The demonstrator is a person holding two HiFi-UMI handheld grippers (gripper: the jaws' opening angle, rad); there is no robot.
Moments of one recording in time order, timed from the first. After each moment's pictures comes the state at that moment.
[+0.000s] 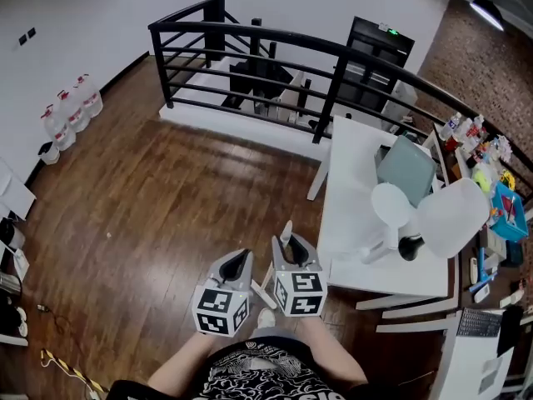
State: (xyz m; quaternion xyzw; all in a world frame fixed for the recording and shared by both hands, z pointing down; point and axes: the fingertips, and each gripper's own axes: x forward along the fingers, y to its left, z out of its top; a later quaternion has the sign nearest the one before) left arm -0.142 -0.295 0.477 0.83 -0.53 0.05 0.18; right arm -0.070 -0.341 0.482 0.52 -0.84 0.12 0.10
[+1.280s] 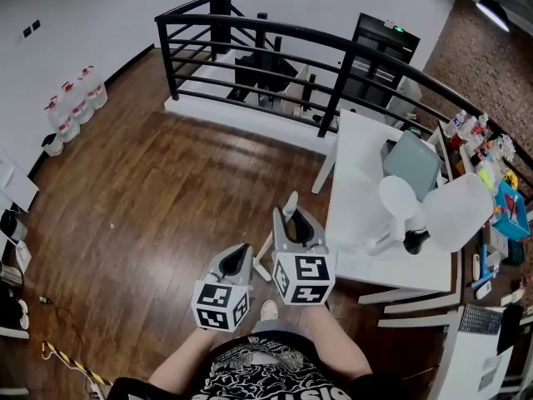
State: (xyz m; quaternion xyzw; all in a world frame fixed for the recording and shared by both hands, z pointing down) left arm -0.165 -0.279 0.480 0.82 -0.54 0.05 0.19; right arm -0.100 -0.344 0.406 0.53 -0.84 0.07 0.05
